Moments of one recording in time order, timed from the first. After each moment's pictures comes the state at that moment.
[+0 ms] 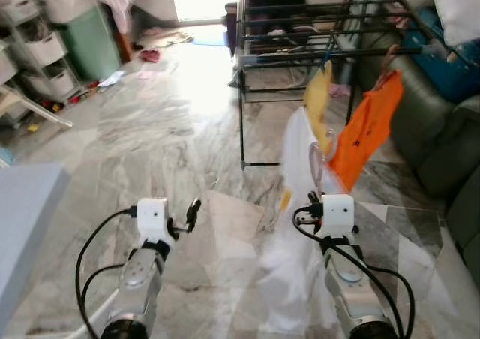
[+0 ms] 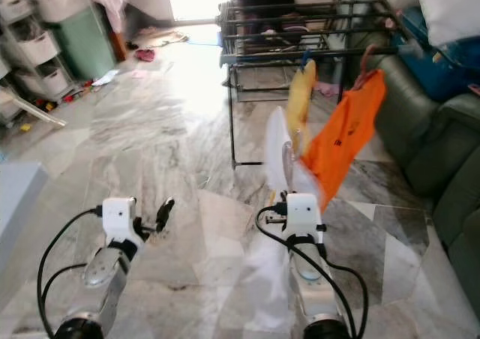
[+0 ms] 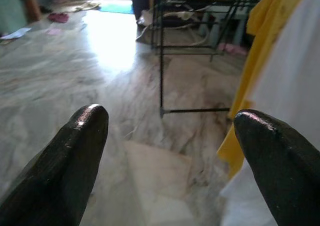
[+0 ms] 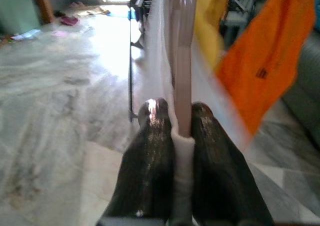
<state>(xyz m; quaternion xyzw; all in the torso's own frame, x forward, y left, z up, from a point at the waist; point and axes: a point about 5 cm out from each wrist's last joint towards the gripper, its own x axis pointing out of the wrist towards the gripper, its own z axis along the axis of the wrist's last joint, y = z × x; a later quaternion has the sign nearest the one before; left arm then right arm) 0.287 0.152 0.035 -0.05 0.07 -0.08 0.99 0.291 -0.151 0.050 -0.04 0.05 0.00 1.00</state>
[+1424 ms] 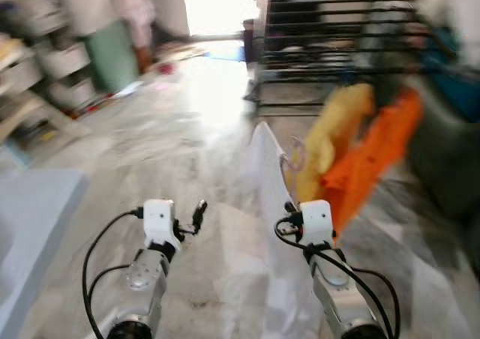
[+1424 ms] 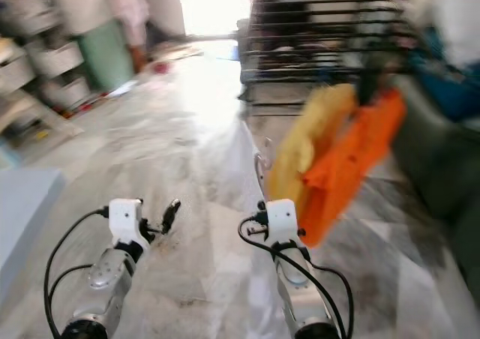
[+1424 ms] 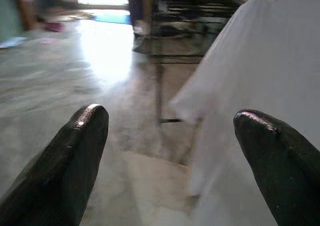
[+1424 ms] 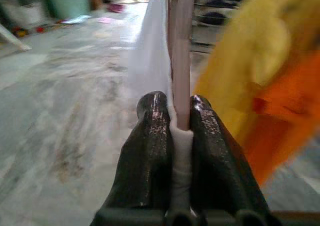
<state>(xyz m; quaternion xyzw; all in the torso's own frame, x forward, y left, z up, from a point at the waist) 0.284 0.144 0.031 -0.05 0.08 -0.10 0.99 0.285 -0.124 0.036 -0.03 0.09 0.08 0.99</state>
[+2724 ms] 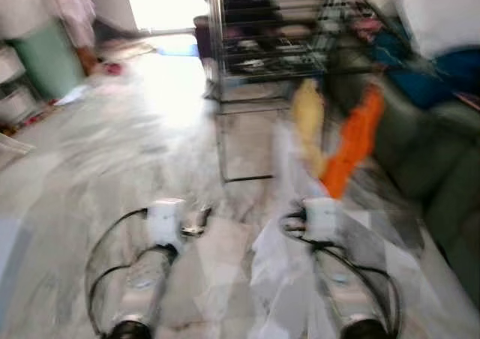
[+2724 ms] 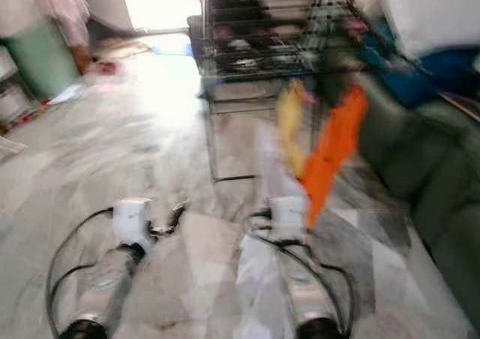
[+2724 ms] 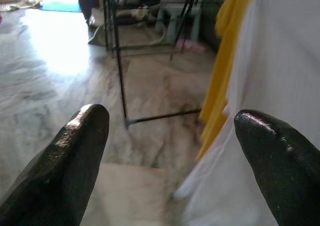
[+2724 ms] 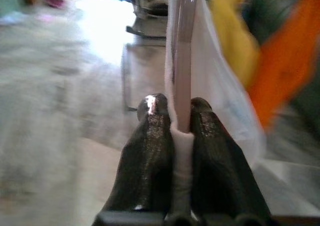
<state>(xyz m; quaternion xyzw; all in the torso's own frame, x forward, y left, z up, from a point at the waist) 0.283 0.142 0.029 -0.05 0.08 -0.12 0.99 0.290 -0.125 0.038 -0.03 0.08 0.07 0.99</state>
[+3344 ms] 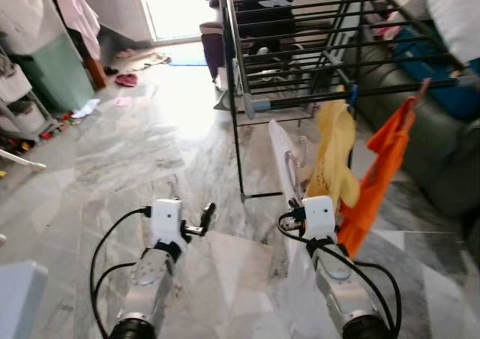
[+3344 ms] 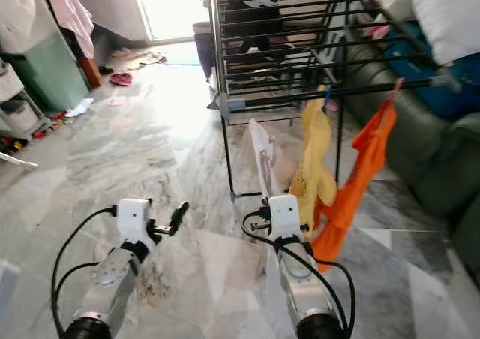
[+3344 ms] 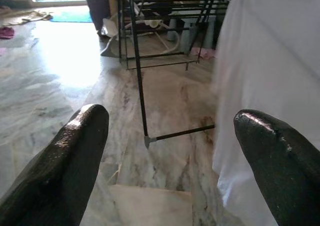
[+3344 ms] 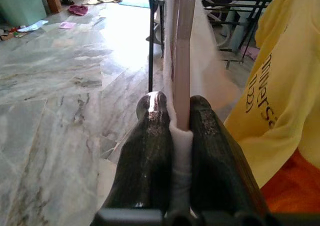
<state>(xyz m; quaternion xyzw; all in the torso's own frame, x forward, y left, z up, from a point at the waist) 0.286 0.132 0.032 -0.05 0.08 -0.14 0.99 0.297 -0.129 0.042 -0.05 0.08 0.07 0.99</state>
